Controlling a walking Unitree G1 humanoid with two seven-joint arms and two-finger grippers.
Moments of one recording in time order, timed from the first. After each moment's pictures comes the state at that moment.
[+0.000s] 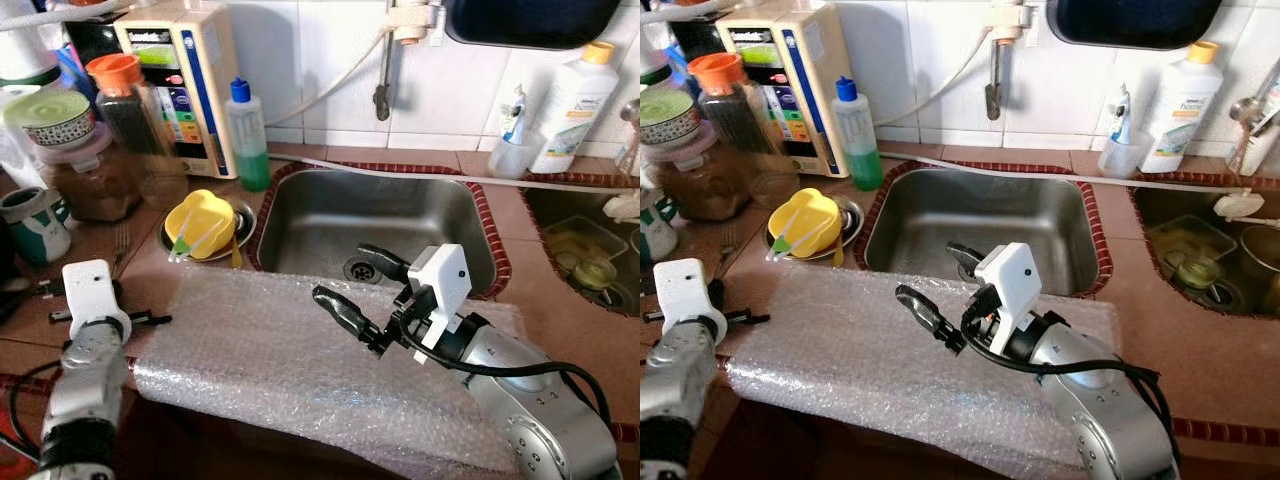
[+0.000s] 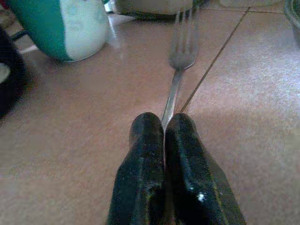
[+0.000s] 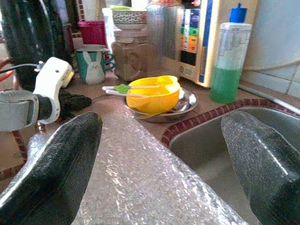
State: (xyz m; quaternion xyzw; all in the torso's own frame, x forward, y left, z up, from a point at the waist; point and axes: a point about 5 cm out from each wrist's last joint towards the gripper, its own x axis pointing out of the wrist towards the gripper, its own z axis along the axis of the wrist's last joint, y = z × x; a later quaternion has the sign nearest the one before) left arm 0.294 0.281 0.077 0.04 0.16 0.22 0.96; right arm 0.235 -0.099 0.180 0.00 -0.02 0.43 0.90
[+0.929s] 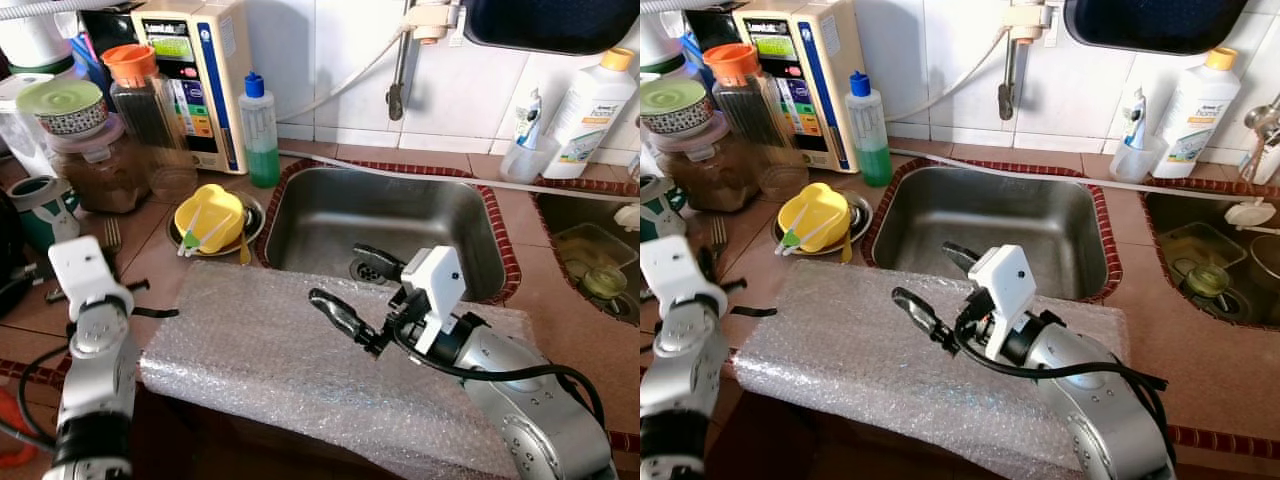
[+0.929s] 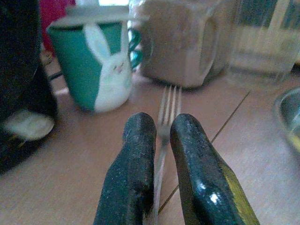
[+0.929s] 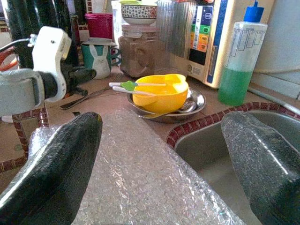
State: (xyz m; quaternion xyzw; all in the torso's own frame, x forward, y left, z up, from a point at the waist) left arm 0.311 0.266 0.116 0.00 0.03 0.25 0.97; right arm 0.236 -0.096 0.179 -0.02 -0.03 0.43 0.90
